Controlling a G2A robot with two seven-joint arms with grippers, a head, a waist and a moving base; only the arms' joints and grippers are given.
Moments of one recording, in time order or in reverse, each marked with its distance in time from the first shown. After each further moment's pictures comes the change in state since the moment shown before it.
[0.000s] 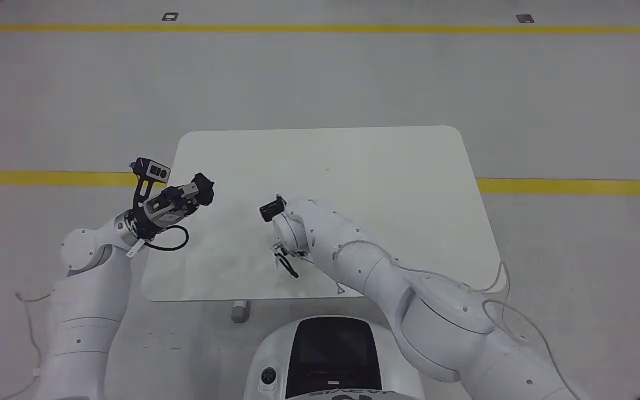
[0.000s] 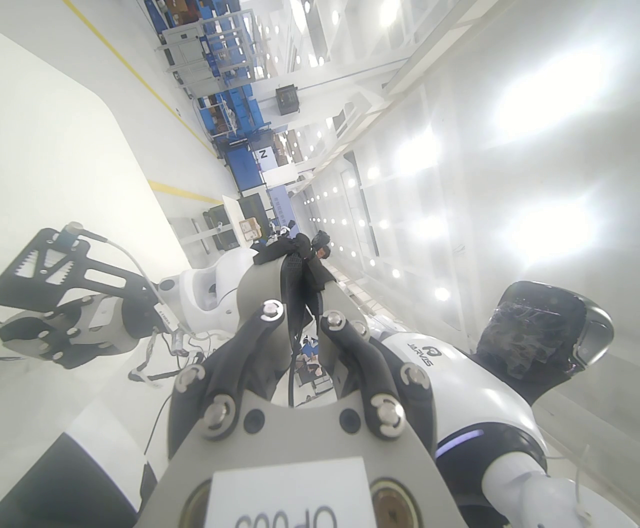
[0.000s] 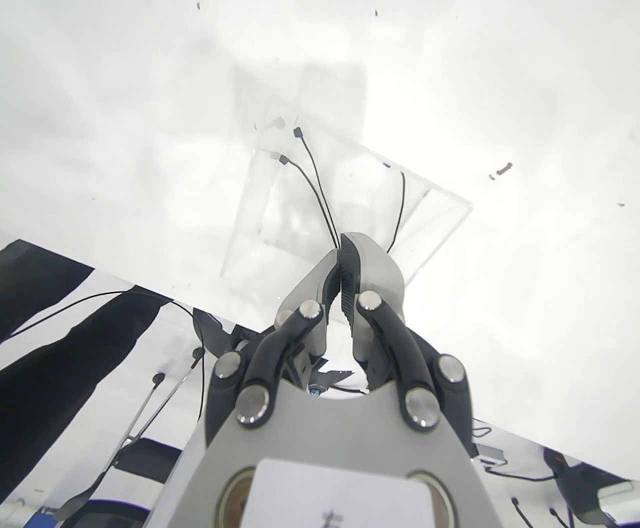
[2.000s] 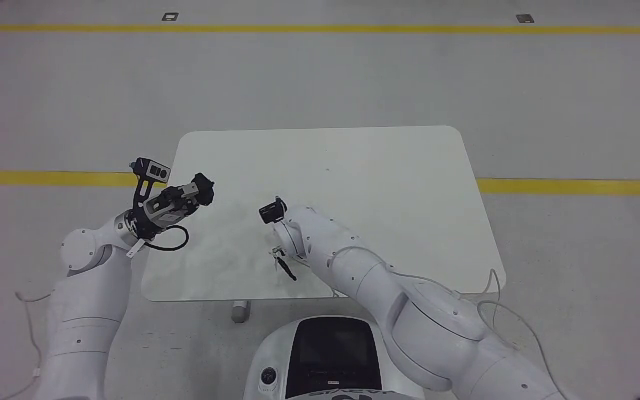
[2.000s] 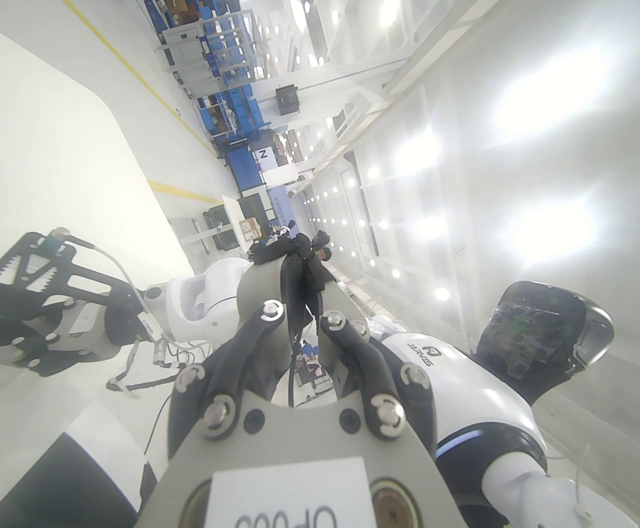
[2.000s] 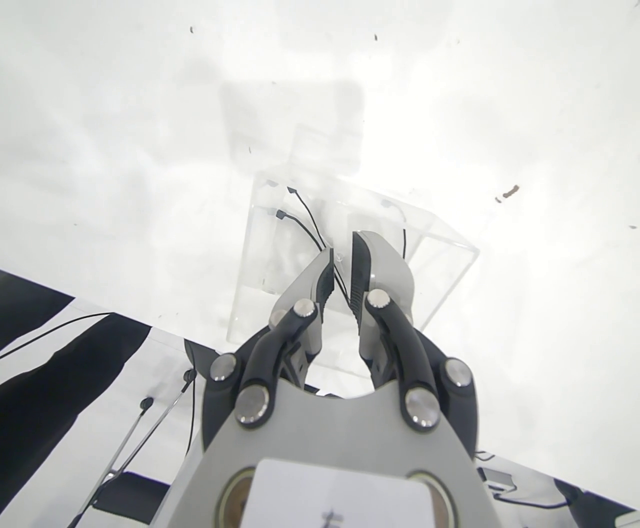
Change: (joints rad) left arm 0.000 0.000 0.000 0.000 0.000 0.000 0.000; right arm -0.037 -0.055 0.090 0.098 -0.109 -0.027 -0.127
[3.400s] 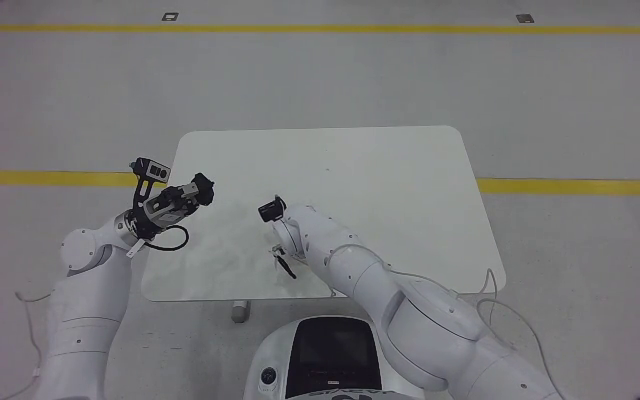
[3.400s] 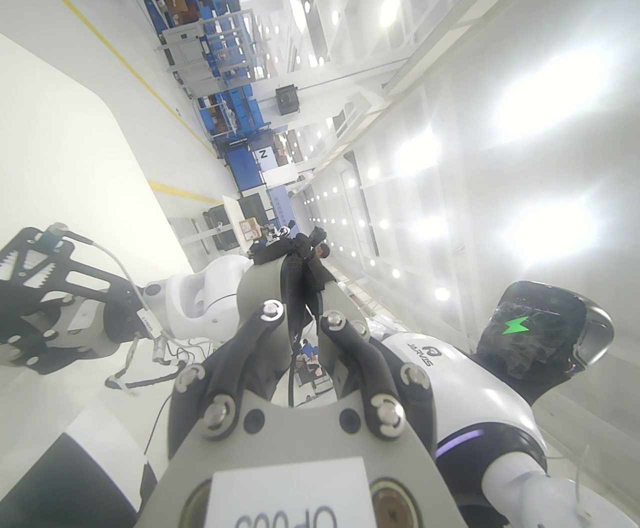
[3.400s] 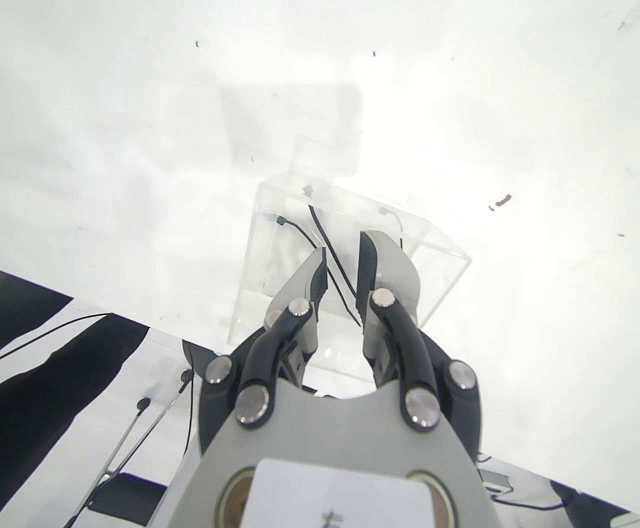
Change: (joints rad) left arm 0.000 0.000 0.000 0.000 0.000 0.000 0.000; right arm 0.010 -0.029 0.049 0.057 -0.047 -0.036 -0.012
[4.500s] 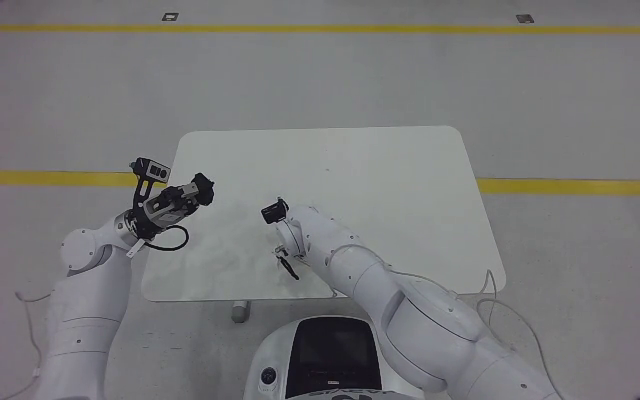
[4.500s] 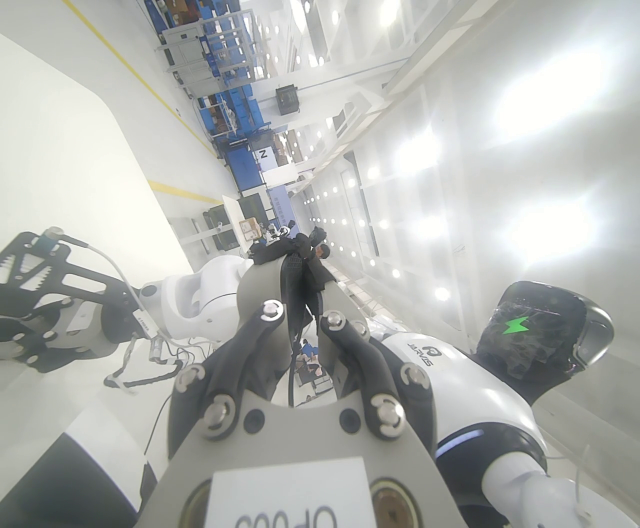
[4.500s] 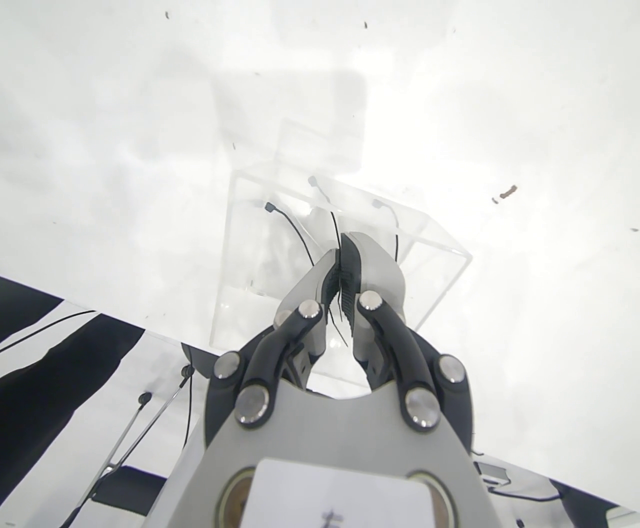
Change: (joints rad) left arm 0.000 0.000 0.000 0.000 0.000 0.000 0.000; right arm -0.003 -0.006 0.031 0.034 -0.028 -0.020 0.002
